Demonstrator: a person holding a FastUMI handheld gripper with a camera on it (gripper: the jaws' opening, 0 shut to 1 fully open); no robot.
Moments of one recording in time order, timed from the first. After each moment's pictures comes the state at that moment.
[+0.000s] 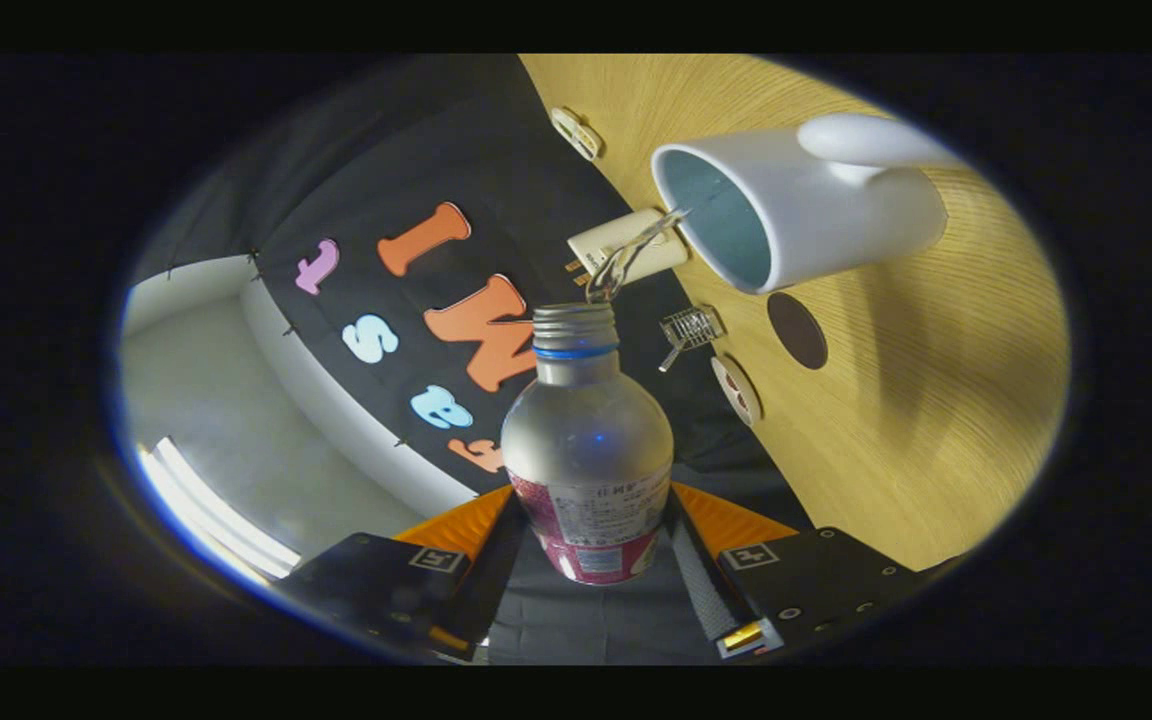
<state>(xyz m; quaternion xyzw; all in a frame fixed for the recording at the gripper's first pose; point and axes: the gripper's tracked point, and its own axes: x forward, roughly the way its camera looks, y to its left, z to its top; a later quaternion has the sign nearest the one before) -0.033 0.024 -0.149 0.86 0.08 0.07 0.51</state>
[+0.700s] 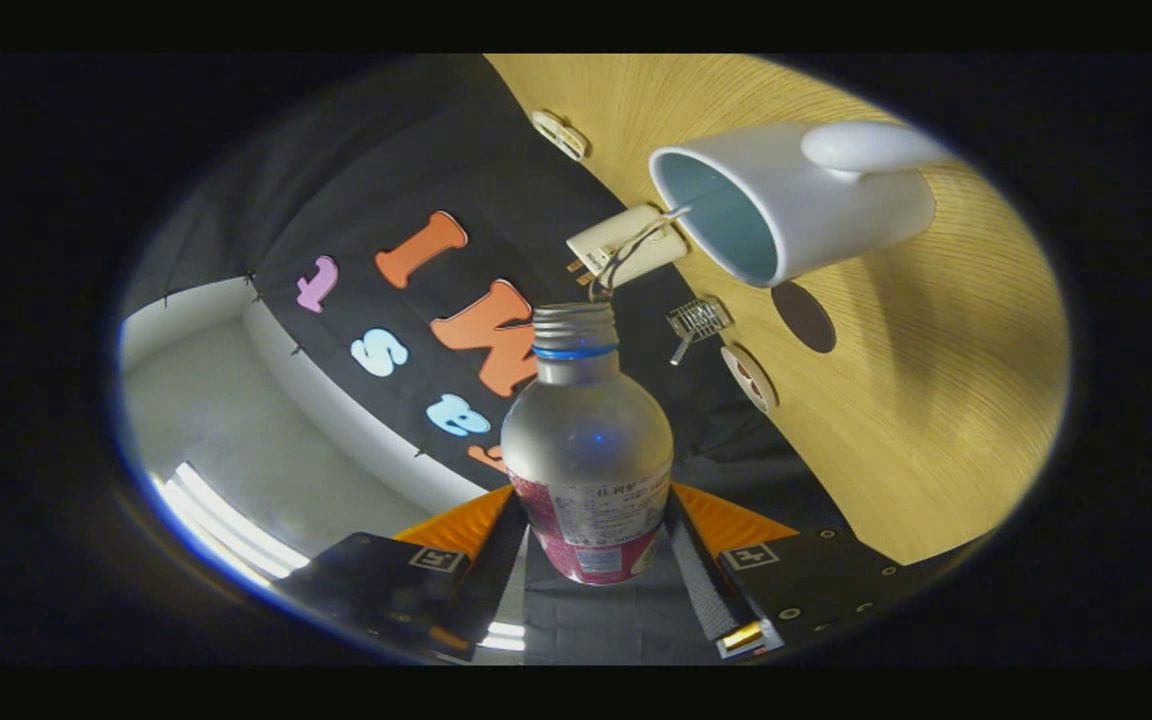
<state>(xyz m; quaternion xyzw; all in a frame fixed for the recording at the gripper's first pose) -0.036 0.016 -0.135 0.88 0.07 0.07 0.46</state>
